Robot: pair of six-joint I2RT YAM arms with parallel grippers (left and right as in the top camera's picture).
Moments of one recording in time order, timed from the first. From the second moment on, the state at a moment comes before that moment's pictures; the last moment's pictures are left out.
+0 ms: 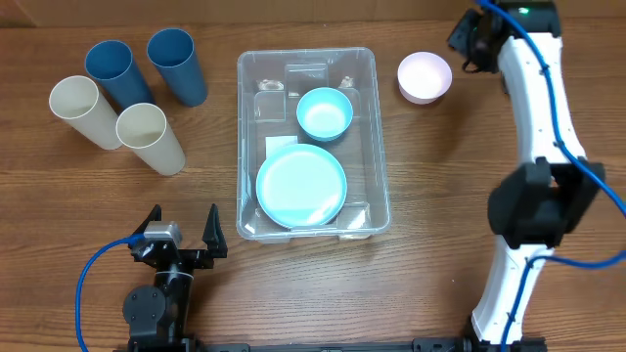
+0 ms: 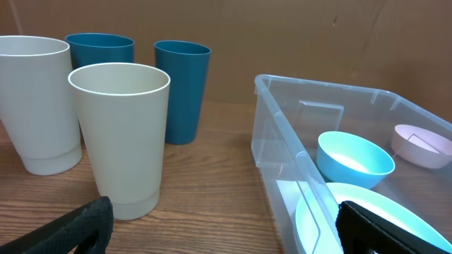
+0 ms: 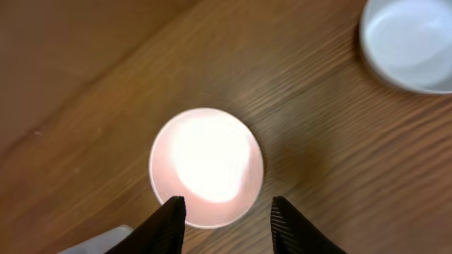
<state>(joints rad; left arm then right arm) 0.07 0.02 0.01 -0.06 0.13 -0.15 0.00 2.25 2.26 -1.07 0.08 0.59</state>
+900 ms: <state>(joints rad) 0.07 0.02 0.01 -0.06 0.13 -0.15 0.00 2.51 2.24 -1.07 0.06 0.67</state>
